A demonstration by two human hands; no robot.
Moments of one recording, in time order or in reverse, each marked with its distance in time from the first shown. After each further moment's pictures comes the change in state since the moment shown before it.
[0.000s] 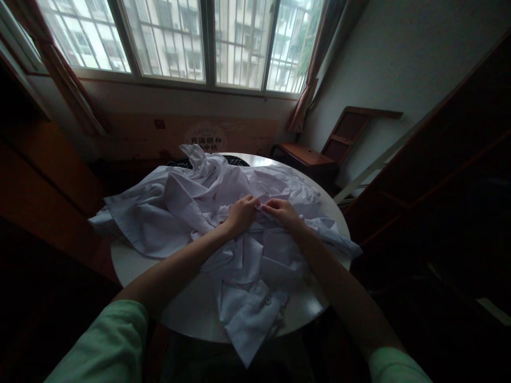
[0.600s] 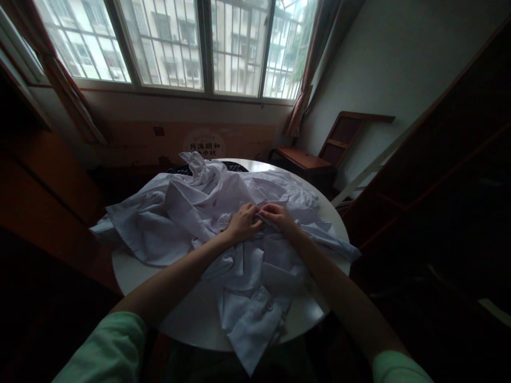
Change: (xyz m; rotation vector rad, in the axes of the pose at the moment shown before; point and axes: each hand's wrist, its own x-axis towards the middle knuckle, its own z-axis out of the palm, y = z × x) left_hand -0.003 -0.004 0.006 -0.173 -0.005 0.063; right_hand 0.001 0.006 0.007 0.152 -0.049 -0.024
